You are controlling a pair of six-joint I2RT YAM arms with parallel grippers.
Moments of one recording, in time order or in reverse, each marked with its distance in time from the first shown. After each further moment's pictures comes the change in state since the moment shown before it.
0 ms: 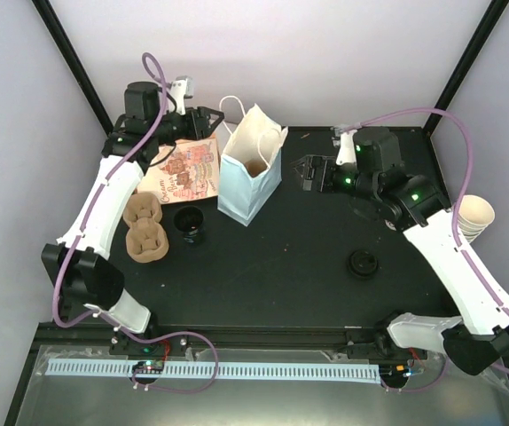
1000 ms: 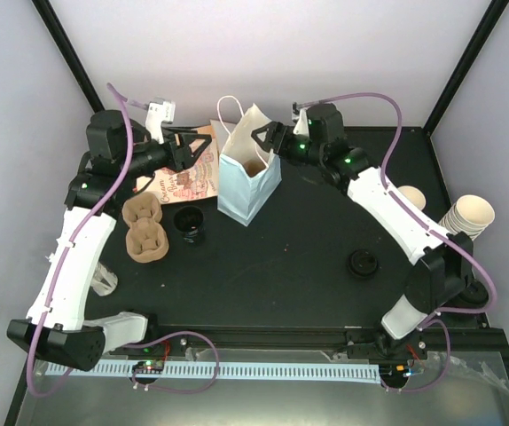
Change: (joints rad) left arm 0.000 -0.373 -0.184 -0.064 0.058 0.027; right arm -0.005 0.394 0.046 0.493 -0.171 0.300
